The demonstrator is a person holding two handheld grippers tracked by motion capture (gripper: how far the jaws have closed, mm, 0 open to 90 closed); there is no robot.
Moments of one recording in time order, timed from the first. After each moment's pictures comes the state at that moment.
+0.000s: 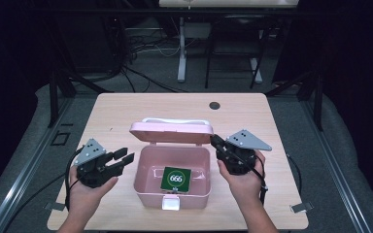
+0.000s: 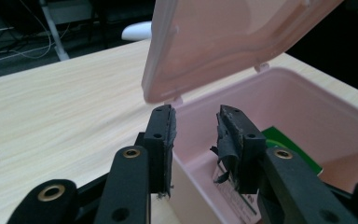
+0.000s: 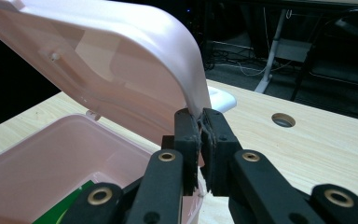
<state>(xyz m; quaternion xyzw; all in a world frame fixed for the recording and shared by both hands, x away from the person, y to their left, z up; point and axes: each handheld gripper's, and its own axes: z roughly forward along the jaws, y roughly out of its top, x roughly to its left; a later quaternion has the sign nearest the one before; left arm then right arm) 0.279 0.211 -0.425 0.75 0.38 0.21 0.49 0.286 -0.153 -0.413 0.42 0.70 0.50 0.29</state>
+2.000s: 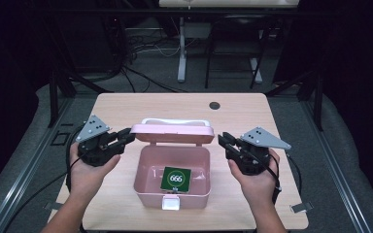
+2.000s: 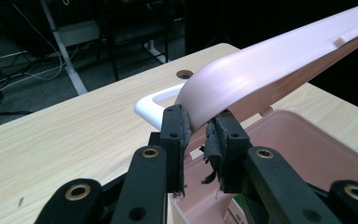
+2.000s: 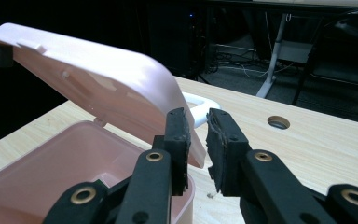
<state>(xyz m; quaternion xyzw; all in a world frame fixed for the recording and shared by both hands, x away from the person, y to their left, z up) 0.299 0.198 -0.379 0.76 0.37 0.24 0.49 0.274 -0.175 -0.390 0.42 0.69 0.51 0.27</state>
